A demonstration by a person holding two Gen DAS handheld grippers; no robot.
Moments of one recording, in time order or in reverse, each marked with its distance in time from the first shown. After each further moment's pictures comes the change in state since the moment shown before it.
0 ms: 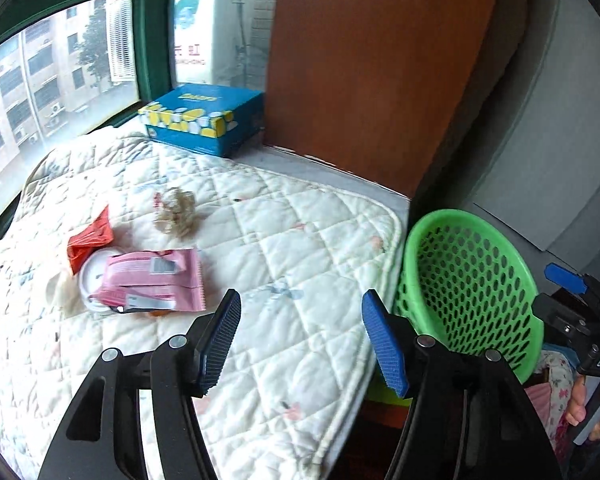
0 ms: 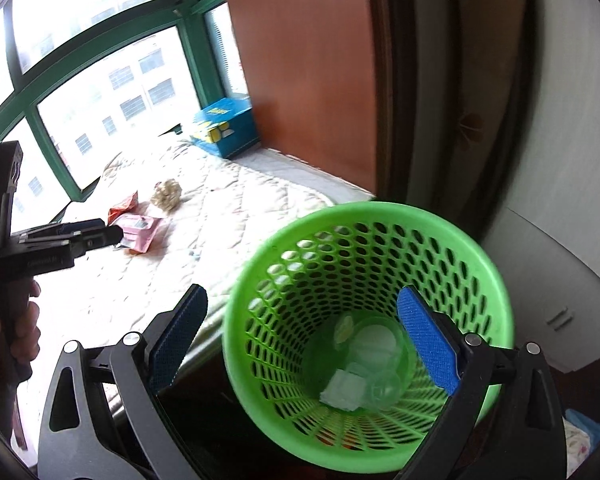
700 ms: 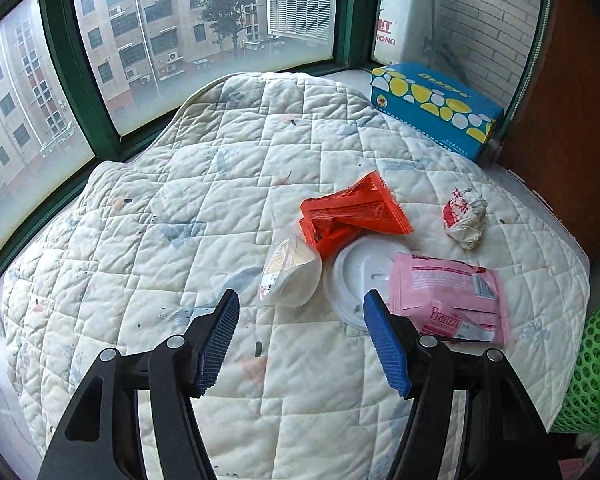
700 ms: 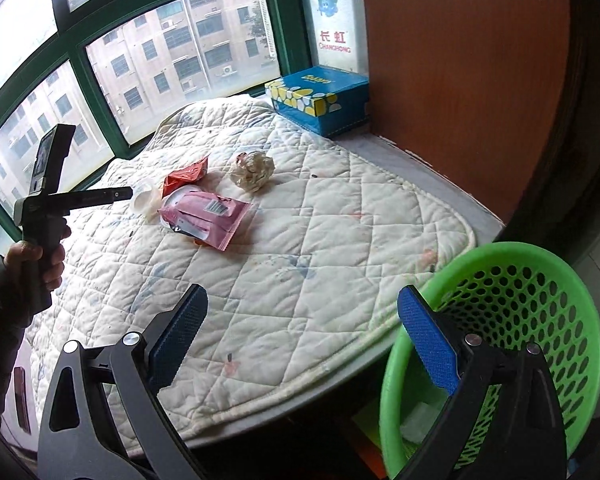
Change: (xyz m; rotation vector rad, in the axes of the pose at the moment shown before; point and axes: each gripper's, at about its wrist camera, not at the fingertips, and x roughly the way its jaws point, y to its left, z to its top) left arm 0.029 0.243 -0.013 -0.268 0.073 0.350; right arm 0.080 0.124 0.030 -0.165 0.093 0.153
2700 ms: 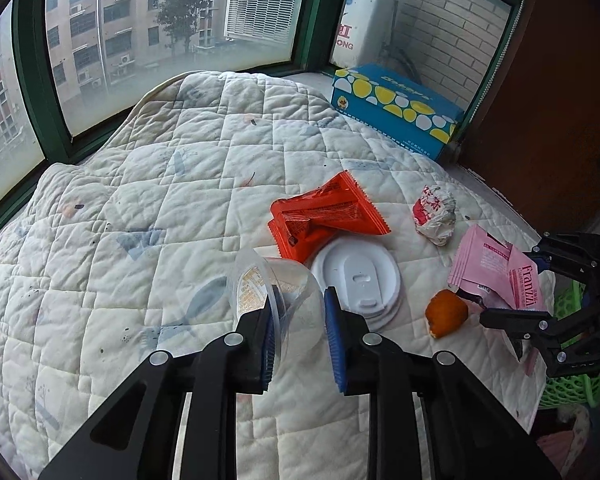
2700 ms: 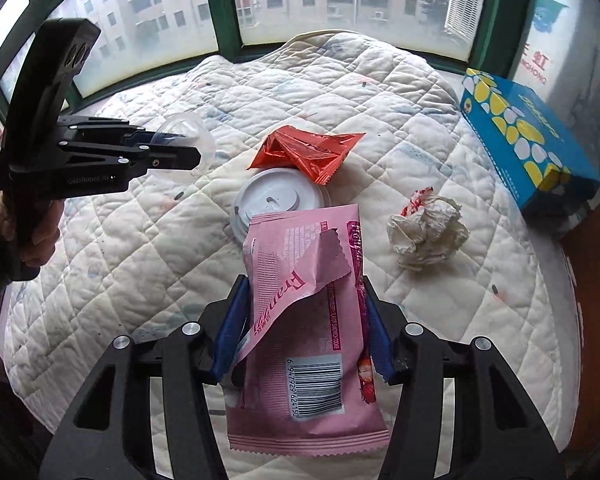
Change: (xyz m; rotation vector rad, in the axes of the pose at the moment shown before) left arm 0.004 0.017 -0.003 0.041 -0.049 -0.217; right arm 0.159 0.118 0.081 -0.486 0.208 0.266
